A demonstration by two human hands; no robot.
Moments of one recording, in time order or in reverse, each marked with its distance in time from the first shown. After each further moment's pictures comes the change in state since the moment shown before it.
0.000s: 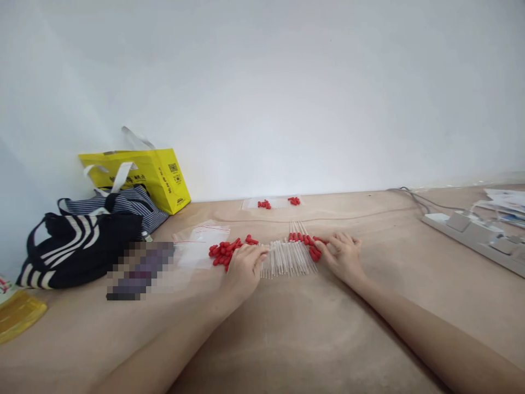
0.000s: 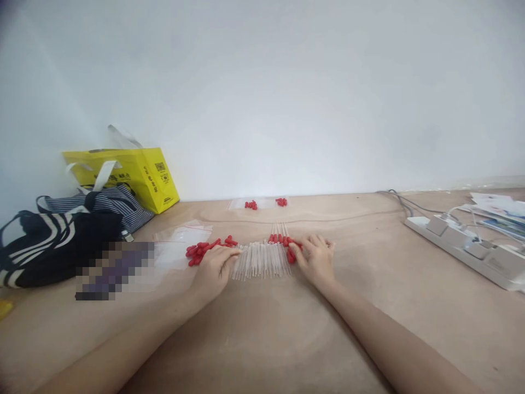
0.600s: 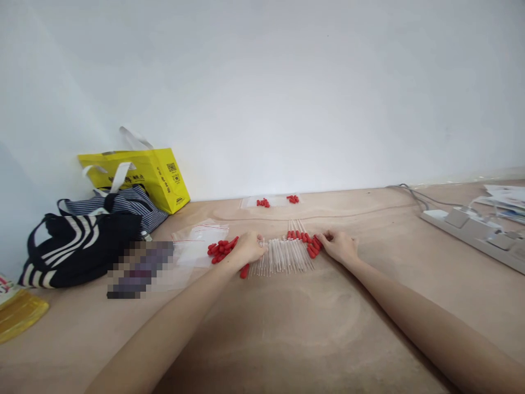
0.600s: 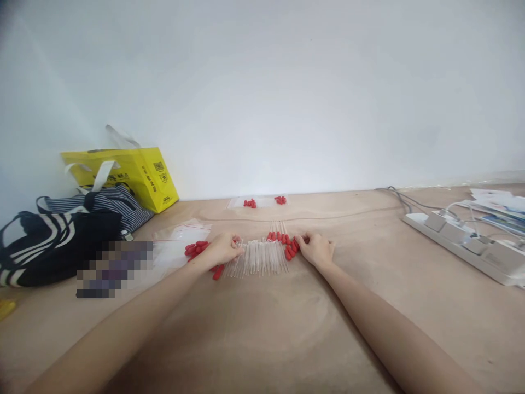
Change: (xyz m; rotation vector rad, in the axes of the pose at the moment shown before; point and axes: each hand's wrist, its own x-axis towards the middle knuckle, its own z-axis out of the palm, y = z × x) left_hand 0.054 -0.011 0.013 0.000 -0.459 -0.579; right_hand 0.026 0.025 0.015 -0.124 -0.385 0.488
